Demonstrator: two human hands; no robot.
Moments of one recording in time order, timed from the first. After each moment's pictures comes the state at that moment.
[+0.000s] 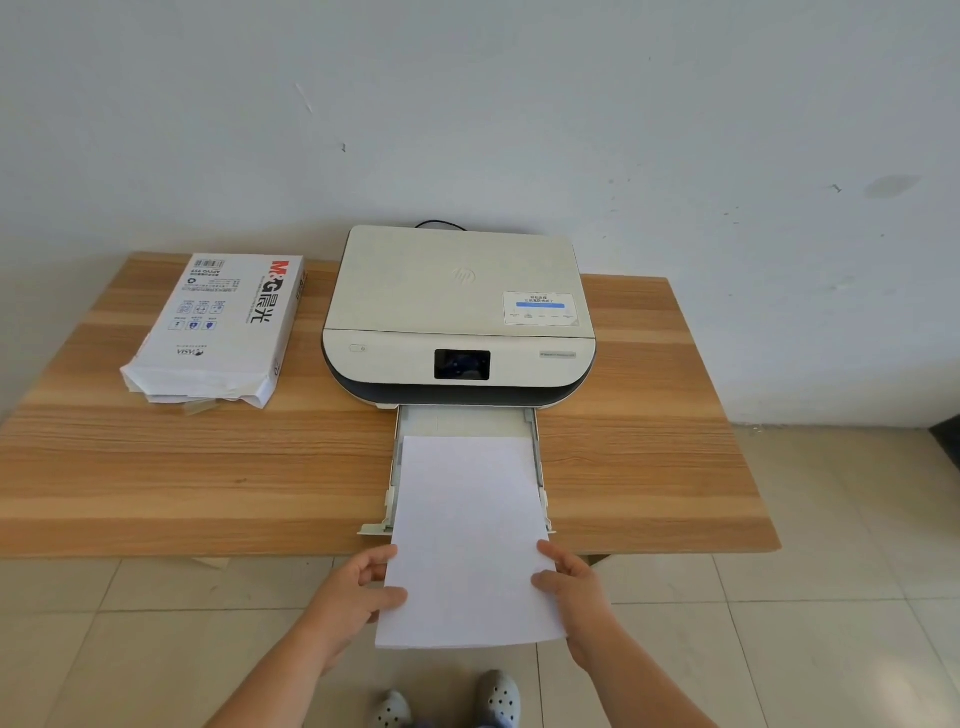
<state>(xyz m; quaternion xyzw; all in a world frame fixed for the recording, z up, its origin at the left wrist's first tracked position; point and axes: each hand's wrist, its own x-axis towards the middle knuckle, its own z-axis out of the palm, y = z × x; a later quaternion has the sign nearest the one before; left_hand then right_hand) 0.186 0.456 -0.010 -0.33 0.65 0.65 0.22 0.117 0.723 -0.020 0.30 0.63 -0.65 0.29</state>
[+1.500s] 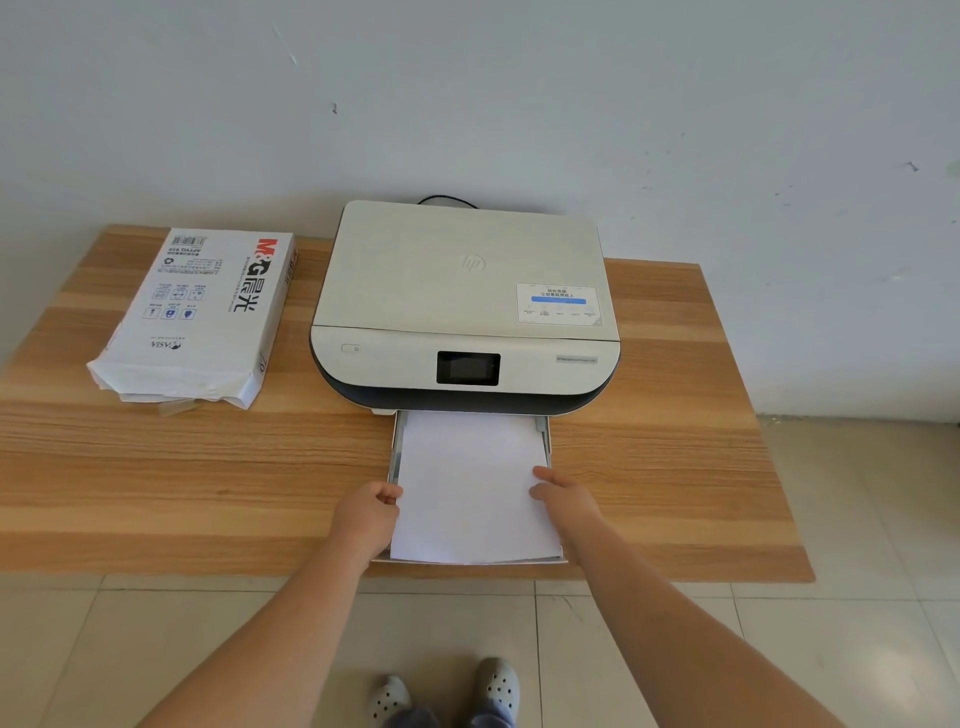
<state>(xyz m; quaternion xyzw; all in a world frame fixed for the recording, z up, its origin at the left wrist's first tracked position) 0.060 0.447 -0.030 -0.39 0.76 0.50 0.14 -0.020 0.685 -0.020 0.24 0.74 -0.52 0.34</state>
